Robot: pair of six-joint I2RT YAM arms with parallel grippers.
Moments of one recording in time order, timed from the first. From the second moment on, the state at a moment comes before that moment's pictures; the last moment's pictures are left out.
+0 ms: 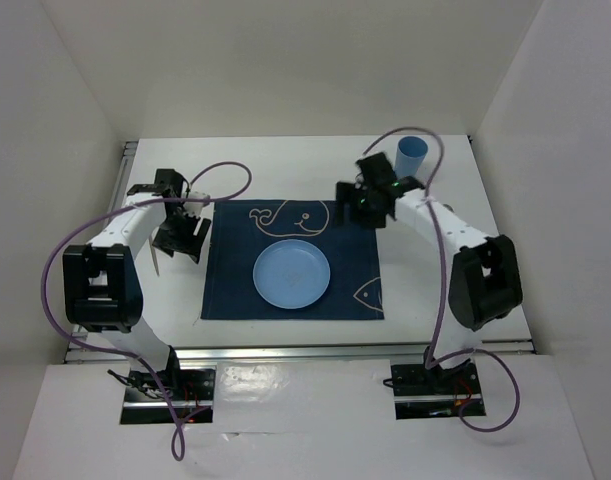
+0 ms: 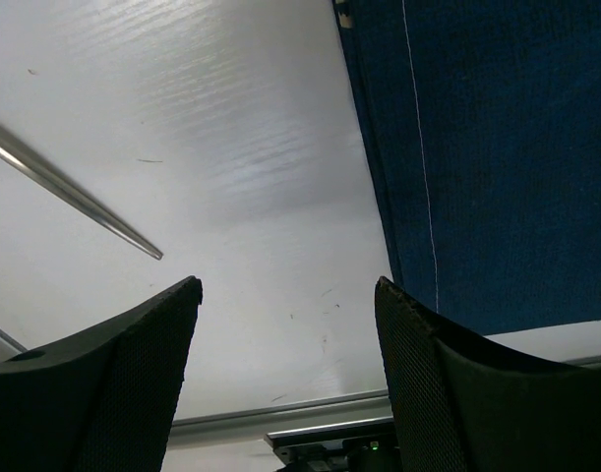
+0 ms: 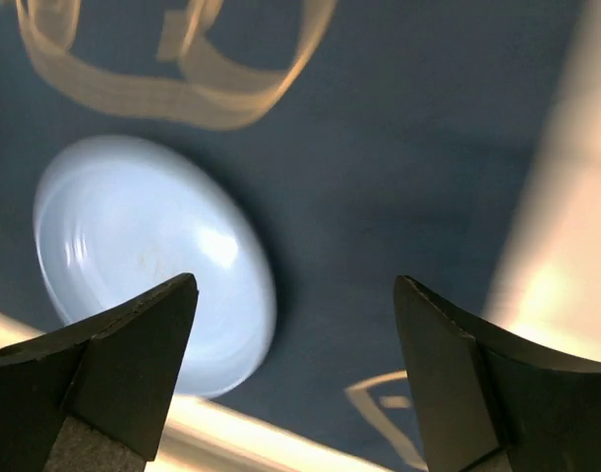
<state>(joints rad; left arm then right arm) 0.02 1.66 1.23 -0.93 0.05 0.25 0.41 1.69 1.29 -0.59 -0.11 0.42</state>
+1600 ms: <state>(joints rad) 0.02 1.70 1.40 -0.97 0.00 0.25 -0.04 1.88 1.33 -0.68 0.27 0.26</state>
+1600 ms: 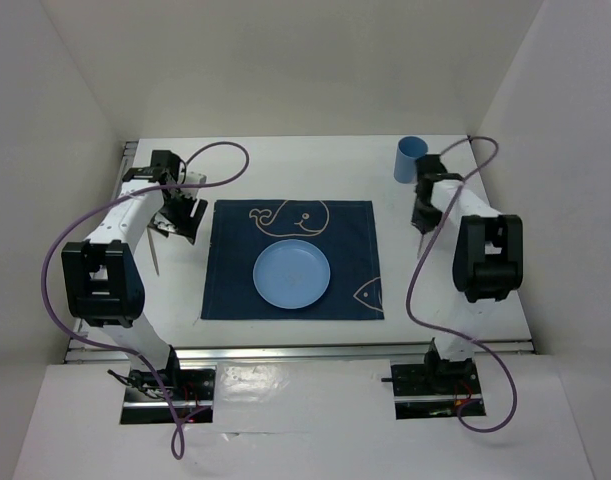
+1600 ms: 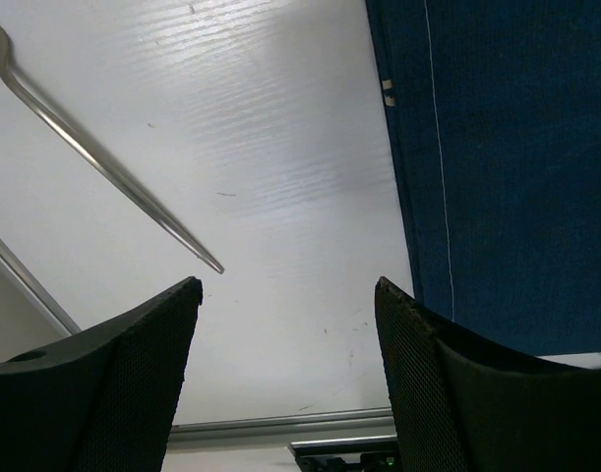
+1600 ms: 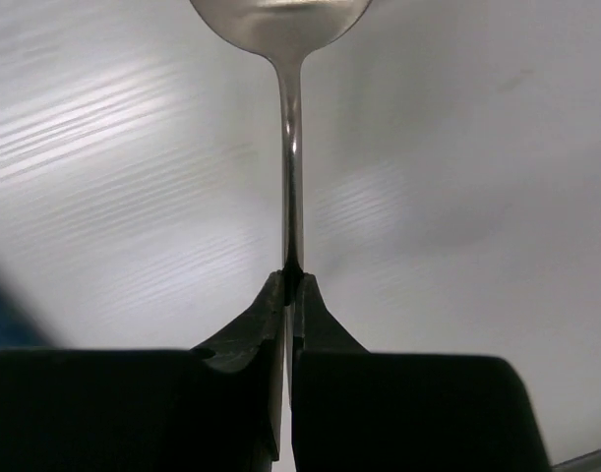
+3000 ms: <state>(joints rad) 0.10 1.61 1.32 -0.90 -0.15 0.23 0.64 1.68 1.21 -0.78 0.30 0.67</state>
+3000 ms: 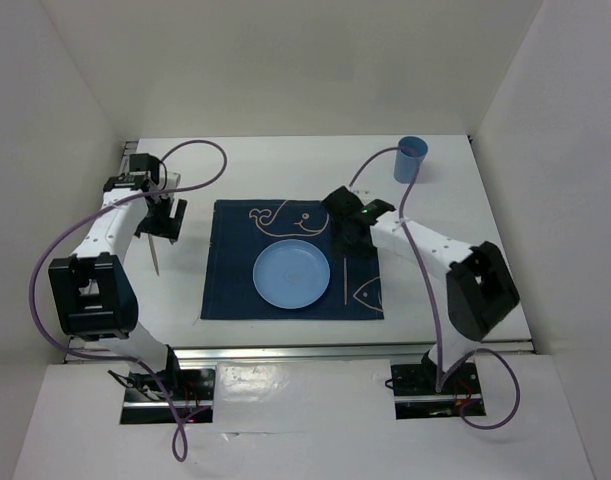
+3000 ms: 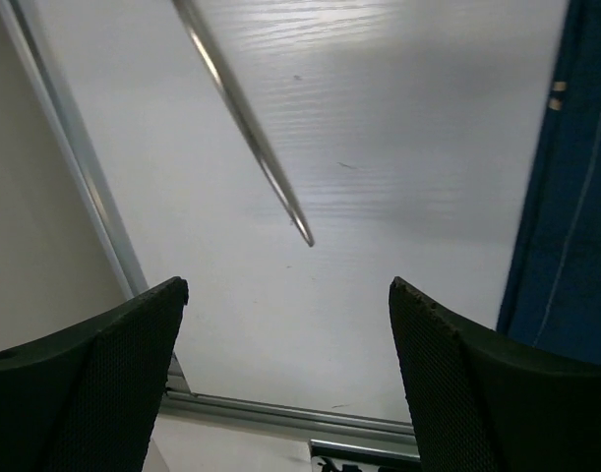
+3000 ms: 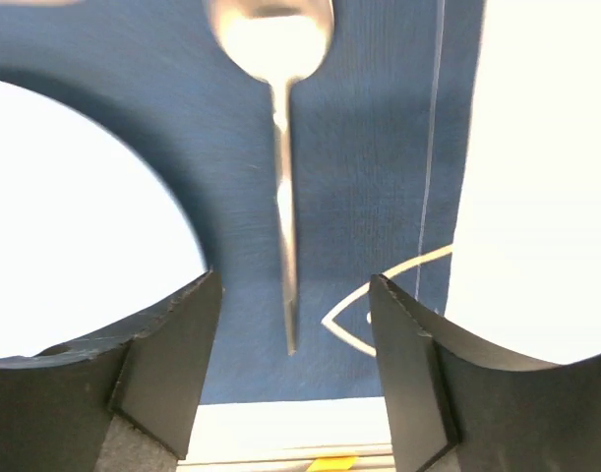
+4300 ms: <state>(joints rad) 0.34 2.03 1.45 -0.81 0.08 0.18 0.51 1.49 1.44 -0.78 0.25 0.60</state>
